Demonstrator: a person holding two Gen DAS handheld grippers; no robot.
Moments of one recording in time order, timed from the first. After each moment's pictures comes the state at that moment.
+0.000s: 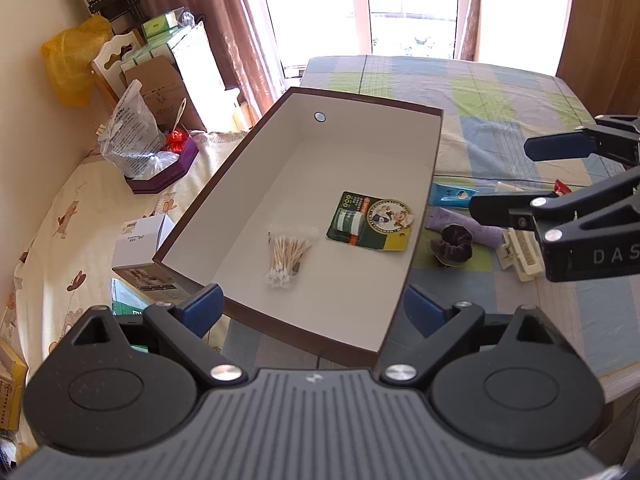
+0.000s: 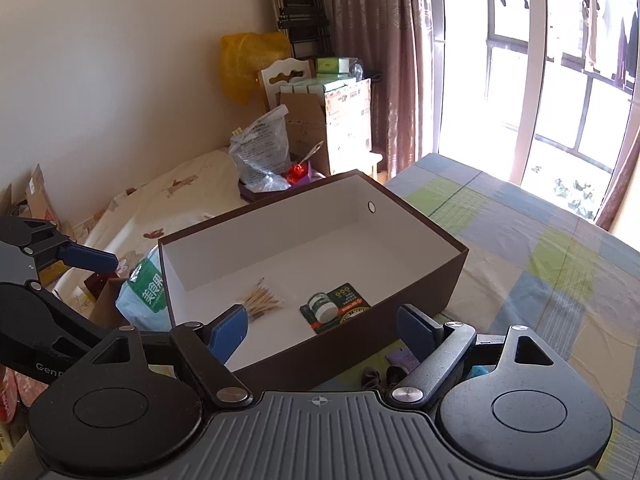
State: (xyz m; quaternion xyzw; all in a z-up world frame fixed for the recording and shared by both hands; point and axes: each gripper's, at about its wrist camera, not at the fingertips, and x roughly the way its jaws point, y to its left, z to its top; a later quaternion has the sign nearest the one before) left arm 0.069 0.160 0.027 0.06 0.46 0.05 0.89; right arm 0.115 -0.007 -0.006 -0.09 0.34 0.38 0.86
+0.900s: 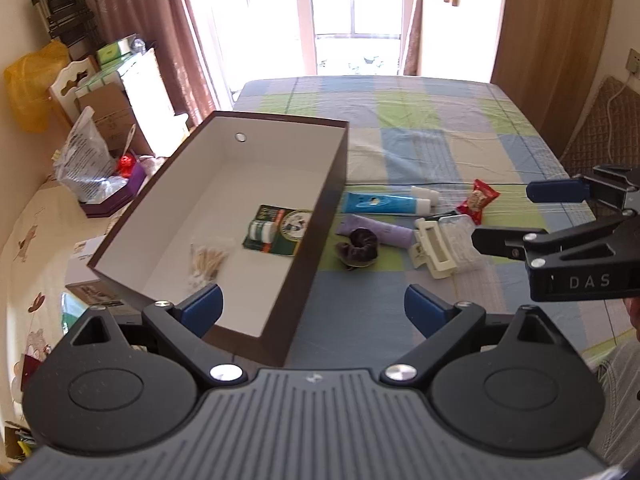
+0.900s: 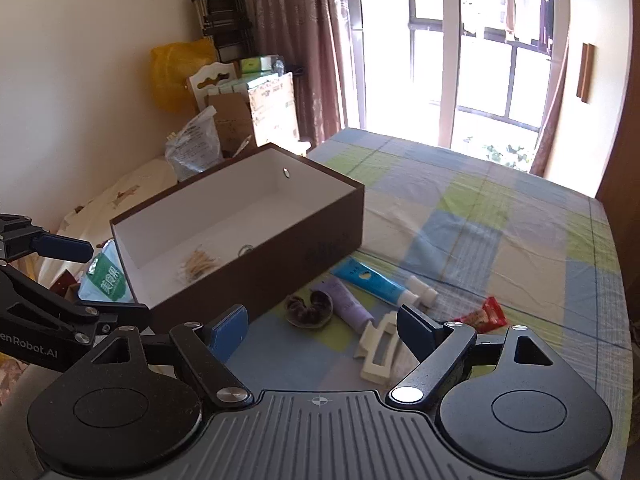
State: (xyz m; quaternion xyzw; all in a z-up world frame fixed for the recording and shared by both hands) left arm 0.040 0.088 0.026 0.05 0.43 -0.03 0.90; right arm 0.067 -0.115 -0.012 -0.06 0.36 0.28 0.89
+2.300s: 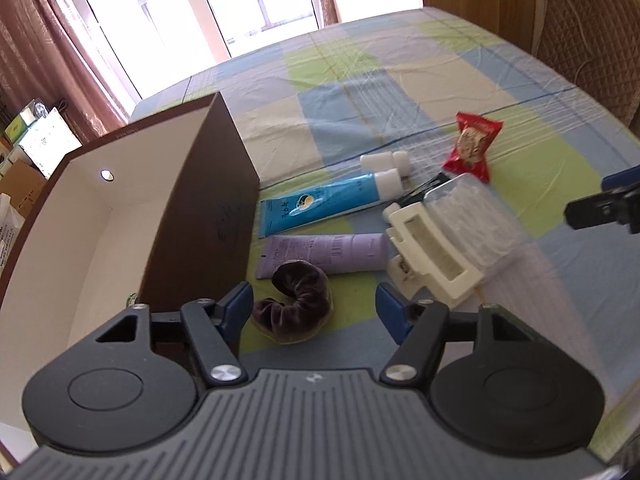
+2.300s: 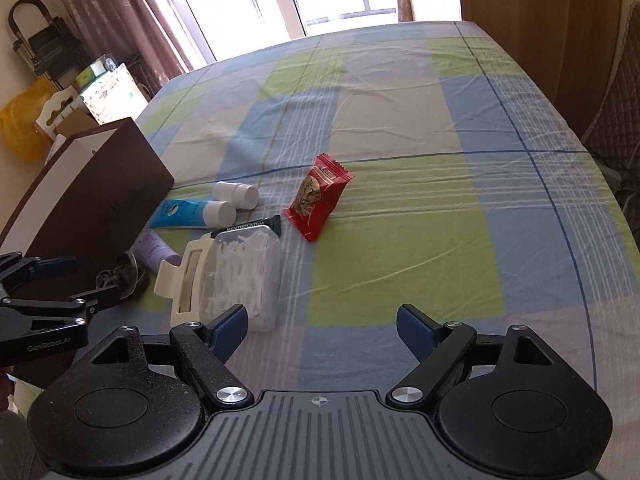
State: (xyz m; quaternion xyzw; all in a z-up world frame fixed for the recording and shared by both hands) left arm 0.173 0.010 -0.130 0.19 0.43 -0.11 0.88; right arm 0.143 -0.241 -0.124 0.10 0.47 0.10 0.87
